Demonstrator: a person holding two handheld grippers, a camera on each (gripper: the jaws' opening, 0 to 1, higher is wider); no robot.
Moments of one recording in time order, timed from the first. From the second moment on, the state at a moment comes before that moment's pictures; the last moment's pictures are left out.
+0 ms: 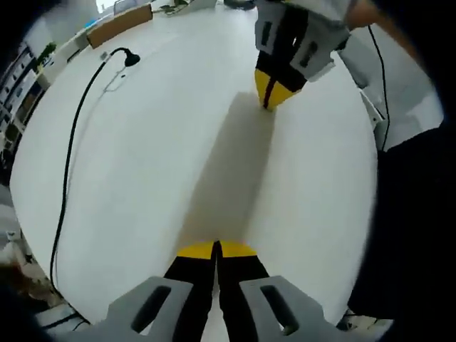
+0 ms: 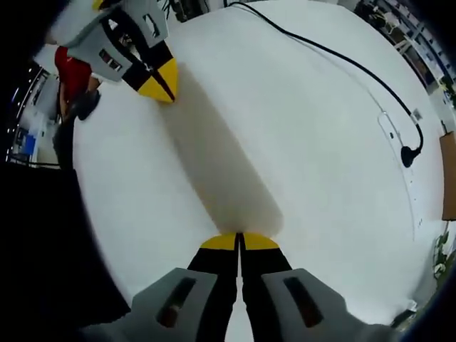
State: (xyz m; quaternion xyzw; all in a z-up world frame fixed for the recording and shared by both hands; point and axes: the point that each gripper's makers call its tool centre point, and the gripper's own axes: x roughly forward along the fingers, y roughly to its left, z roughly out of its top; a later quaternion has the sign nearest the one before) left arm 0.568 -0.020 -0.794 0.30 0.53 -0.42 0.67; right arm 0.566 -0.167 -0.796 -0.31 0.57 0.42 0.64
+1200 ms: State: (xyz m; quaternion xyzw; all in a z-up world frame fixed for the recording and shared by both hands) left arm 0.565 -0.017 -0.794 0.30 0.57 -0.39 0.65; right arm 0.576 -0.095 -0.788 -0.27 0.50 0.48 0.67
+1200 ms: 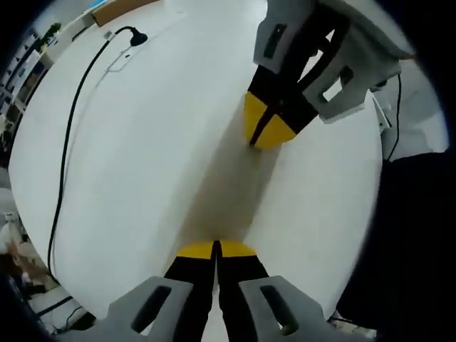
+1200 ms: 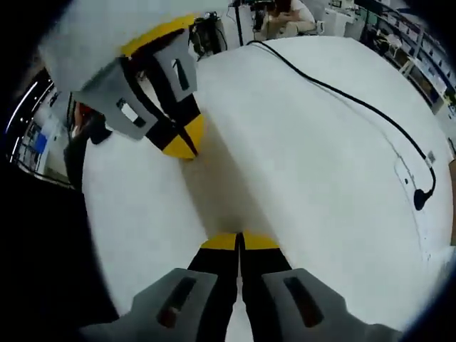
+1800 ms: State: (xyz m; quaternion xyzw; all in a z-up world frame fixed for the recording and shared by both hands) left arm 0.567 -0.016 -0.793 0.21 0.57 -0.40 0.69; right arm 0.577 -0.103 -0.794 -0.21 0.53 0.48 0.67
